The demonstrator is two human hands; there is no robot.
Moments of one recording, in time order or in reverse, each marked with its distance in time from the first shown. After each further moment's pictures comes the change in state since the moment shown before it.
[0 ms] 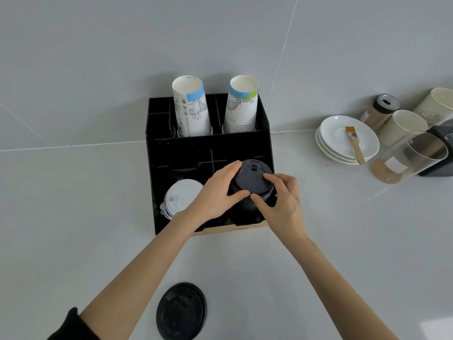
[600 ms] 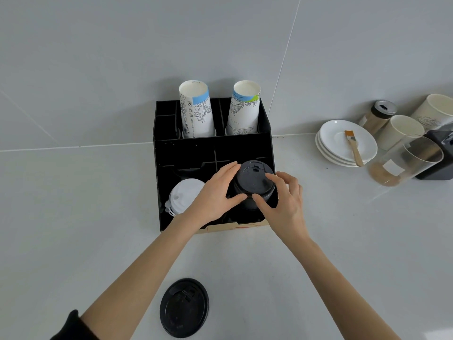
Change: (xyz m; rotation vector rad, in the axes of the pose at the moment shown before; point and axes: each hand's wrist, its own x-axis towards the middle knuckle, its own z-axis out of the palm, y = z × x) left_hand -0.013 -0.003 -0.002 0.024 0.050 0.024; right_hand -0.008 -0.004 -0.004 -0.061 0.017 -0.029
